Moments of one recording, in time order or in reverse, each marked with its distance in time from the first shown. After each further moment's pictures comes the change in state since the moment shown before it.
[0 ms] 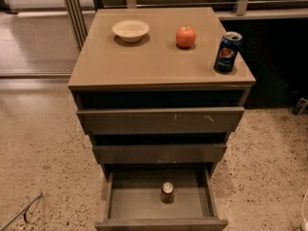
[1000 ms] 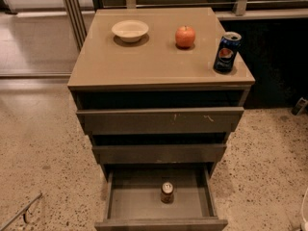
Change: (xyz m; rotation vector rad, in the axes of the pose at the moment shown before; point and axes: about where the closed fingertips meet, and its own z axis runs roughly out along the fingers) arm -0.001 -0.043 -0.004 0.163 0.100 0.089
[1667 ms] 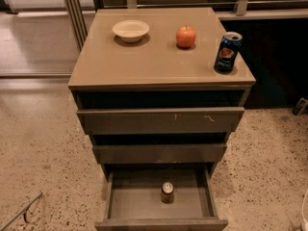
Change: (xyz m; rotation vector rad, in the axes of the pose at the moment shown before) arm -0.003 -0.015 0.003 0.026 0.019 0.015
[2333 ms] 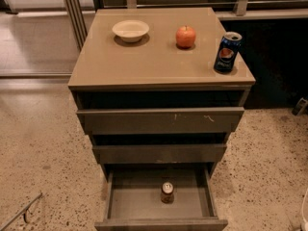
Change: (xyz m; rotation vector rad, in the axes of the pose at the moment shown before) arm -0.027 -0.018 0.010 -0.036 -0.035 0.076
